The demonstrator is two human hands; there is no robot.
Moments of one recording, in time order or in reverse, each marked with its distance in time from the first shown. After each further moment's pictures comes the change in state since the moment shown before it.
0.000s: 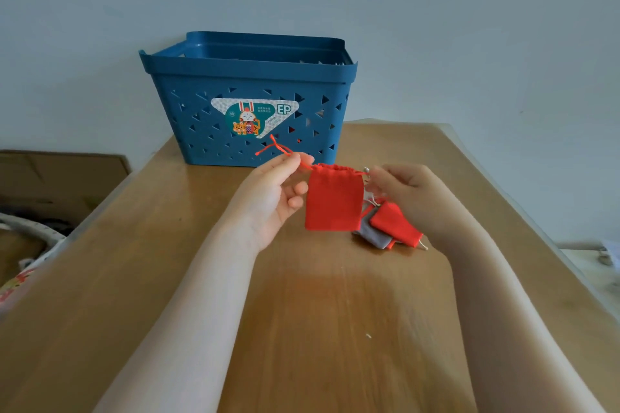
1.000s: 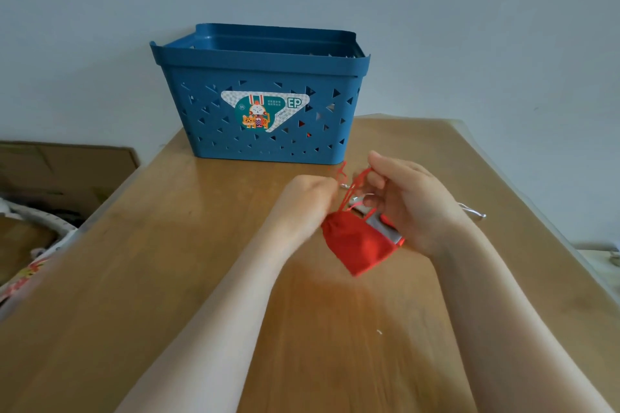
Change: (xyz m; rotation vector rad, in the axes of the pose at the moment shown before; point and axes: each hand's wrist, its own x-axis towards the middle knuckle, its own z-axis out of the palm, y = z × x) left_hand -0.003 -0.020 0.010 0.781 0.000 0.149; right_hand 0.000 -0.015 0.025 0.861 -0.201 0.196
